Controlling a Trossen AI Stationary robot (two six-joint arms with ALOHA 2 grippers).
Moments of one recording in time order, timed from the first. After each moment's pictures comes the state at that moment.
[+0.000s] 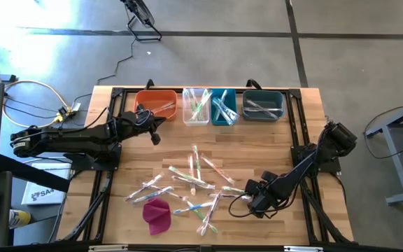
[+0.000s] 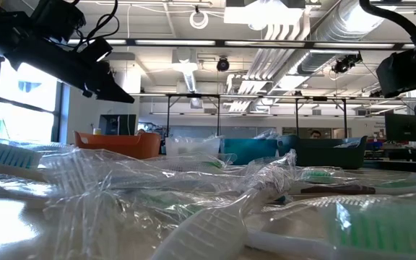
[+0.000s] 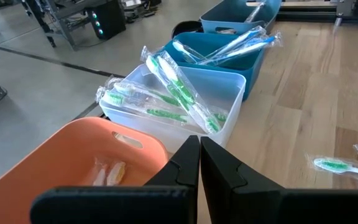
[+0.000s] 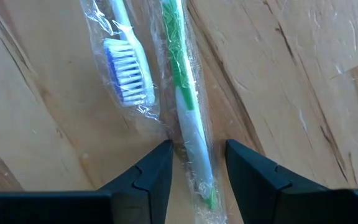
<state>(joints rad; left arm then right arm) 0.34 0.82 0.26 0.29 -0.24 0.08 0.68 1.74 0.90 -0.66 0.10 1.15</state>
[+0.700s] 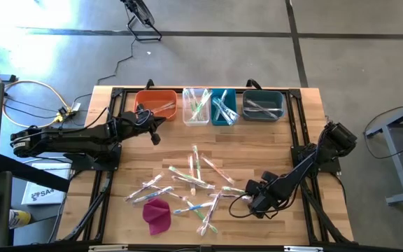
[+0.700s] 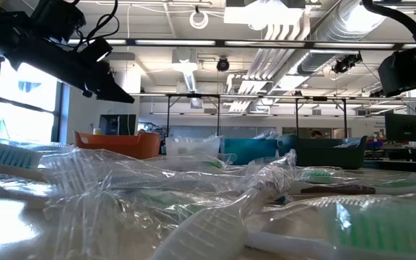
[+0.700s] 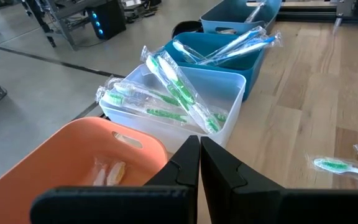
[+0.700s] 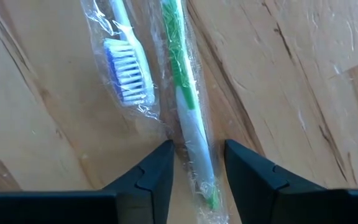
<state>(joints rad) 0.34 0.82 0.26 0.29 -0.24 0.08 0.68 1.74 0.90 -0.68 0.13 1.15</state>
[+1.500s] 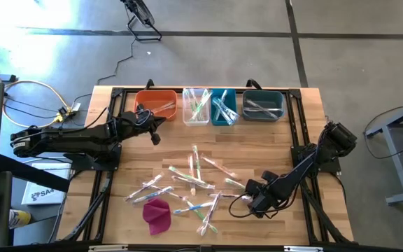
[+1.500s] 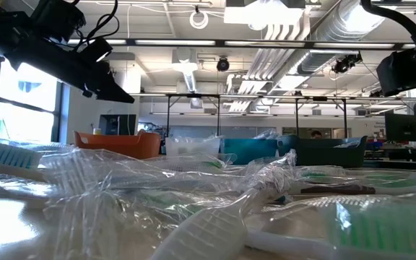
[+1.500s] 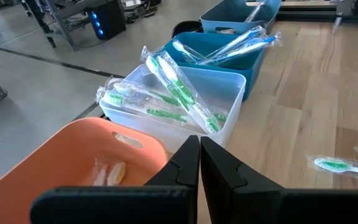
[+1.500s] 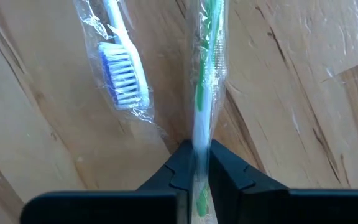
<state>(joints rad) 0.34 0.82 0.26 0.29 -0.24 0.08 0.68 1.74 0.90 -0.68 0.13 1.15</state>
